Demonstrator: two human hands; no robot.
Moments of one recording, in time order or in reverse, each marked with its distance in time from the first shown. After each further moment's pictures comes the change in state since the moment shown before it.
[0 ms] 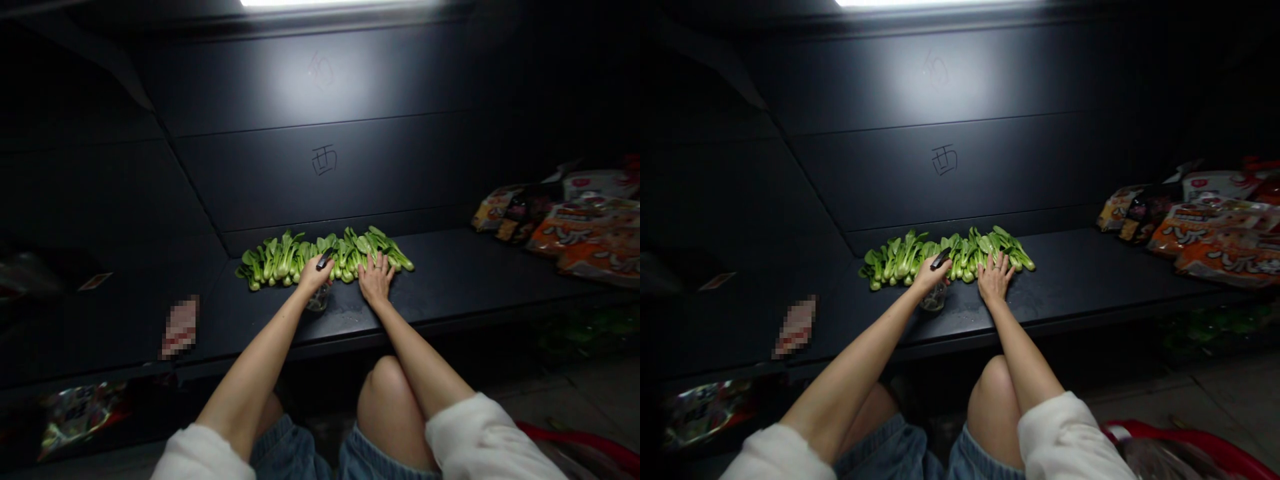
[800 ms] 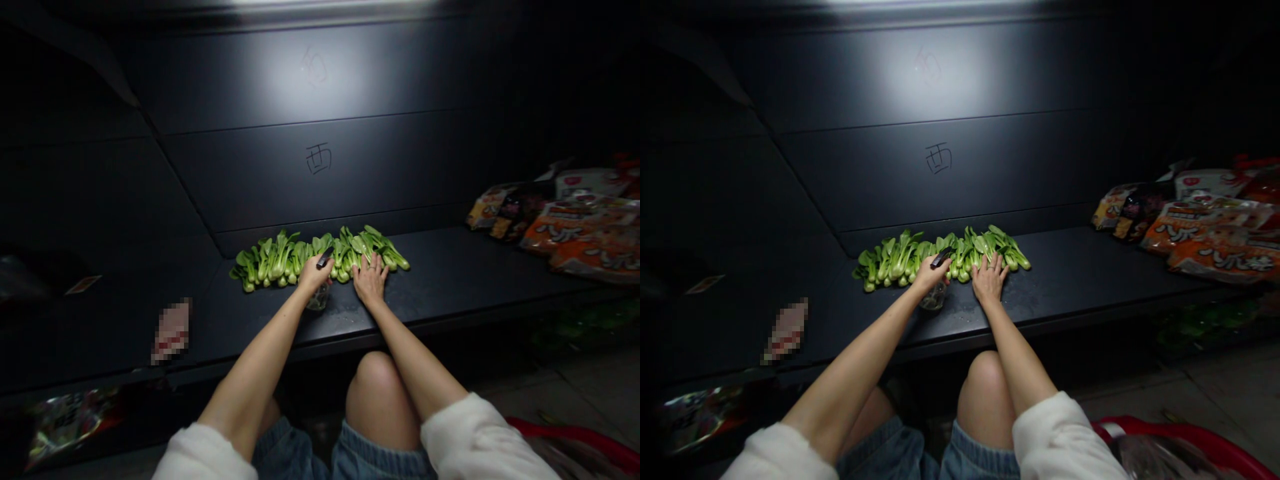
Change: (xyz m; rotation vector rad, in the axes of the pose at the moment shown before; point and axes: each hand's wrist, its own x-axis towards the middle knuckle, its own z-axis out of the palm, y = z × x) left_hand 0.006 0.003 0.013 0.055 0.008 0.013; right_hand -0.002 -0.001 0.000 -0.031 -0.030 -0.037
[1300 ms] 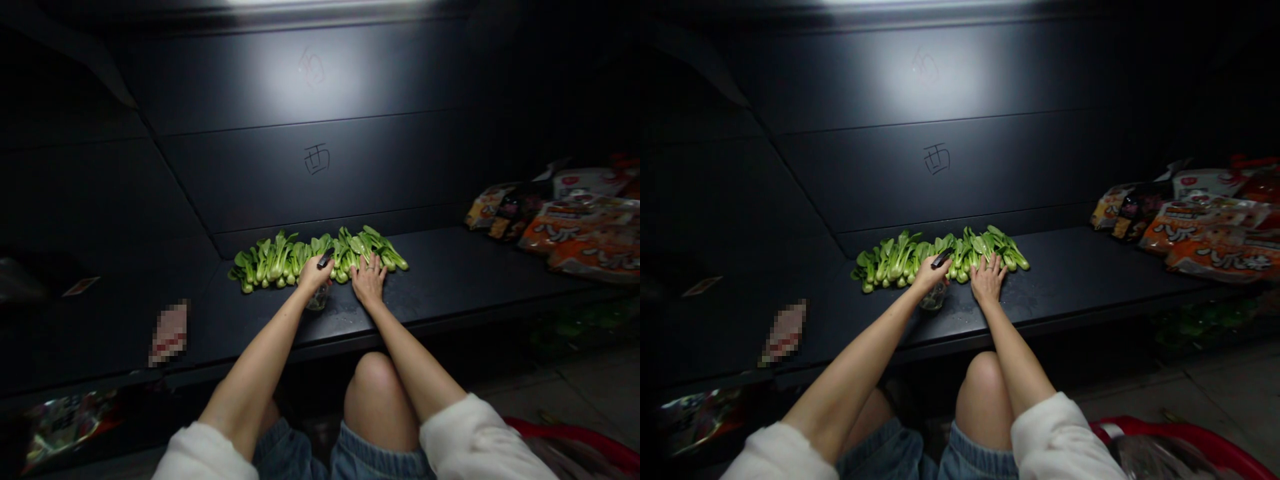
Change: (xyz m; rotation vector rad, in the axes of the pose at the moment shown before) left_hand 0.002 0.000 0.003 0.004 -0.029 -0.006; right_hand -0.001 -0.001 -0.002 0.014 -0.001 -0.003
